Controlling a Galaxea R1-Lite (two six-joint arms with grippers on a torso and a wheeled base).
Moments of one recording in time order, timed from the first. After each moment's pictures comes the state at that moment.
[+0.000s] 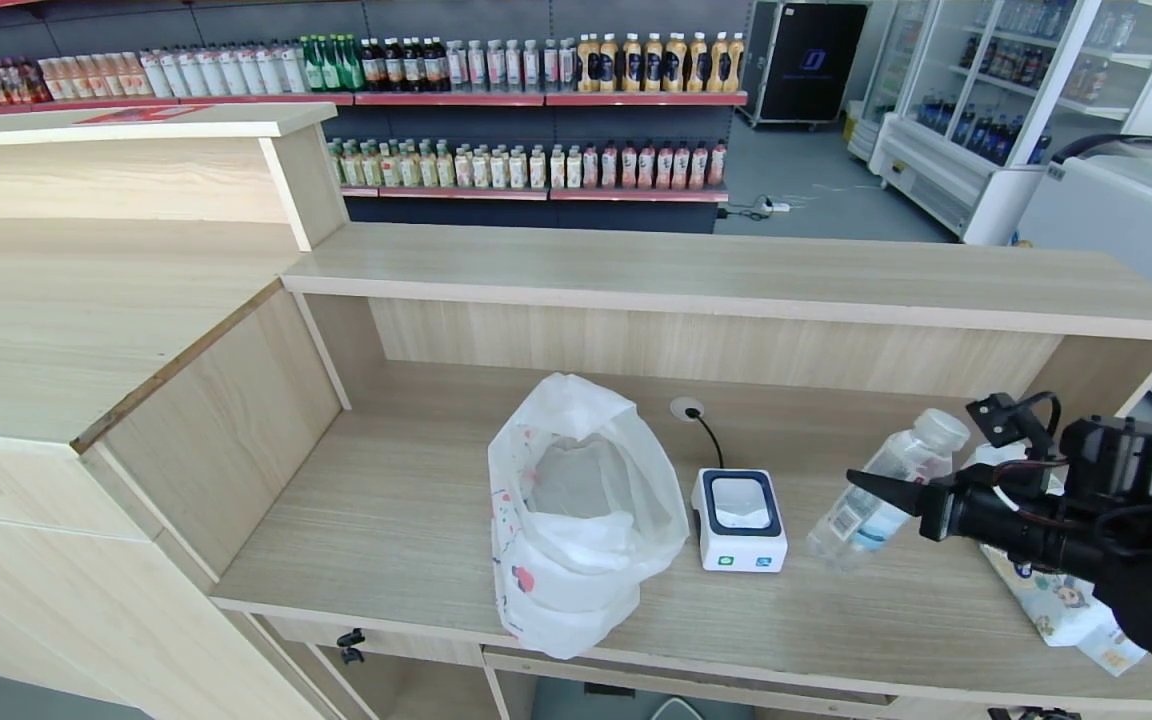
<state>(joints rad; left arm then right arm) -0.01 0.00 0.00 0.00 -0.04 0.00 -0.11 1.99 -0.48 -1.21 0.70 0.02</state>
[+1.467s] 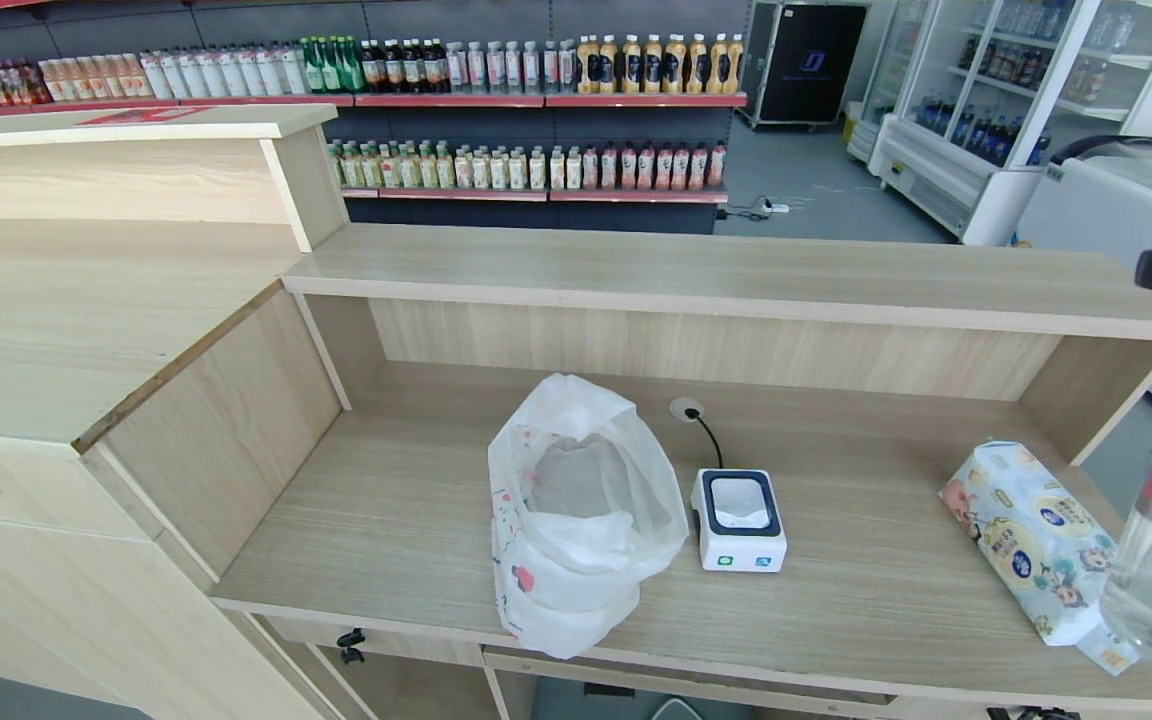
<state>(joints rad) -0.01 0.00 0.00 0.00 -0.04 0.00 0.05 1.22 -0.83 -0.91 1.49 0.75</state>
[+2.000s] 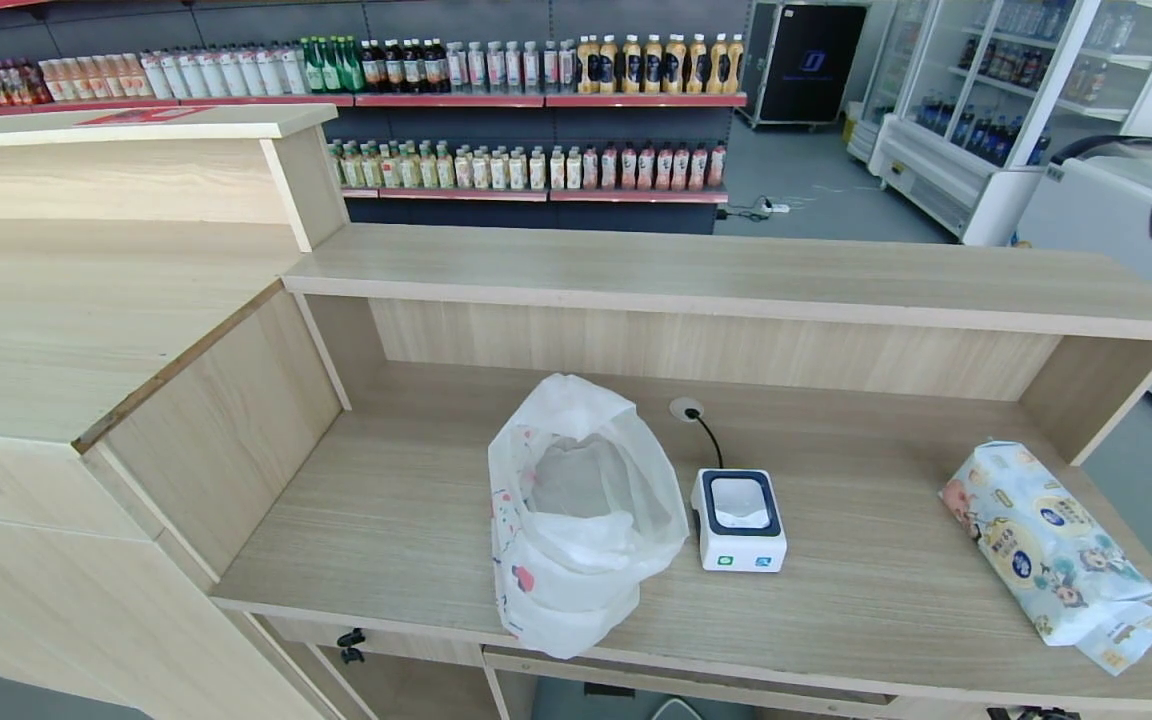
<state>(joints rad) -0.01 0.00 0.00 0.00 -0.04 0.00 0.09 1.25 -0.91 -0.90 1.48 0.95</state>
